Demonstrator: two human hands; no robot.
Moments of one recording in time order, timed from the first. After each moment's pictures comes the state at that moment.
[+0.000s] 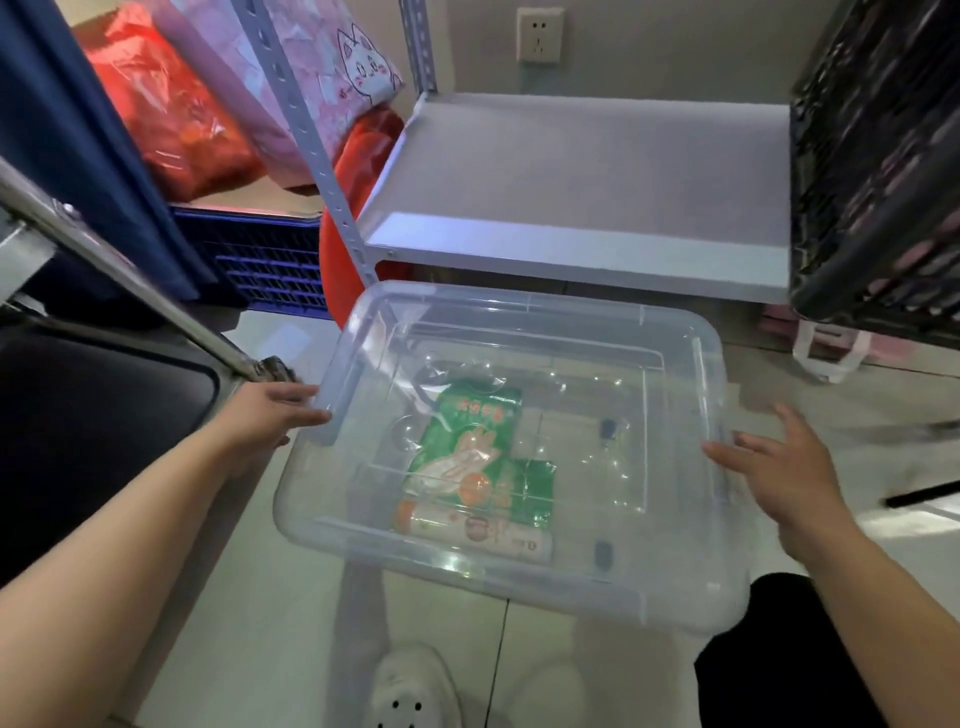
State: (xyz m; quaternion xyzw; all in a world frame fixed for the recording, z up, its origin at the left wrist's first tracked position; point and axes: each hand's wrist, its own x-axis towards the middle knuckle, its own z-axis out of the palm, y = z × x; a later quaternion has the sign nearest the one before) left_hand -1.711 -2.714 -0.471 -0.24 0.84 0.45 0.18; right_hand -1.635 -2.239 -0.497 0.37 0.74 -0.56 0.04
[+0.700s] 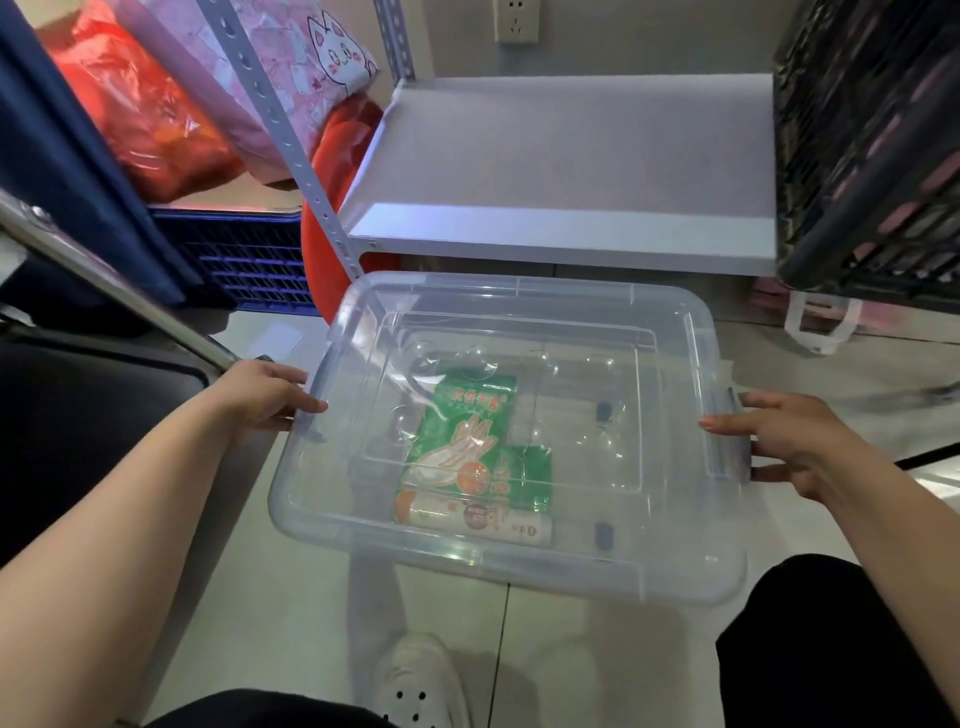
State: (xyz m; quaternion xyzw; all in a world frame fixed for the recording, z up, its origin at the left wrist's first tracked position) left_hand -1.747 -2.718 -0.478 -0.28 0.83 0.42 0.25; right_hand -1.652 -2.220 -0.480 0.39 0.71 -0.57 0.18
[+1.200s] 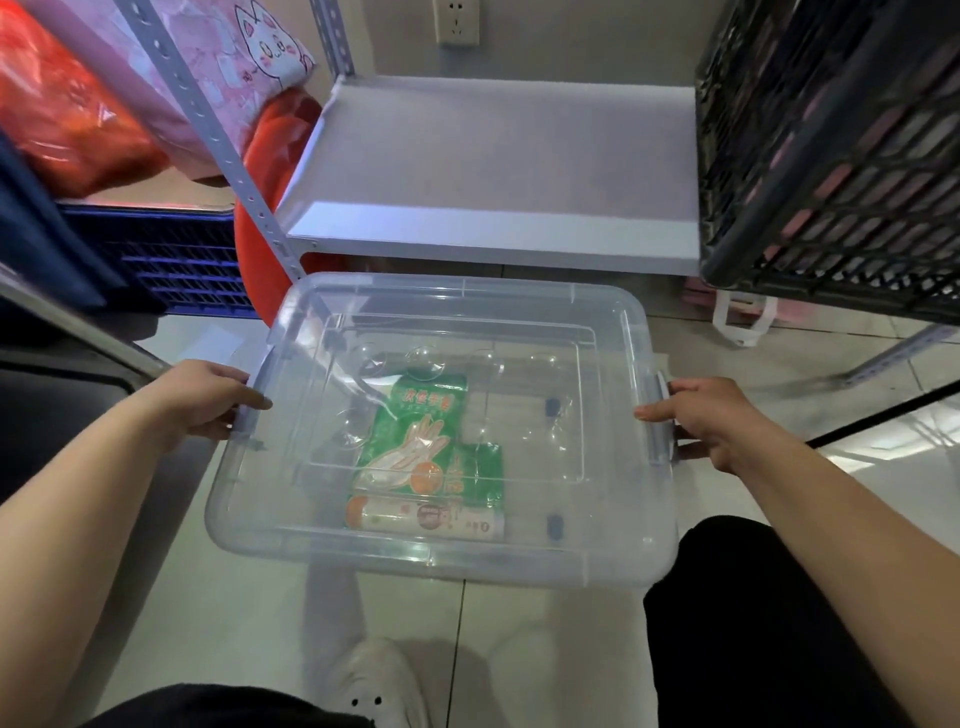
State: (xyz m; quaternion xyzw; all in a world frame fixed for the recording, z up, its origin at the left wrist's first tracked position) left_hand -1.756 -2.712 -0.479 -0.27 0.86 0.35 0.24; right_hand -1.658 -2.224 -0.475 0.39 0.73 -0.53 0.19
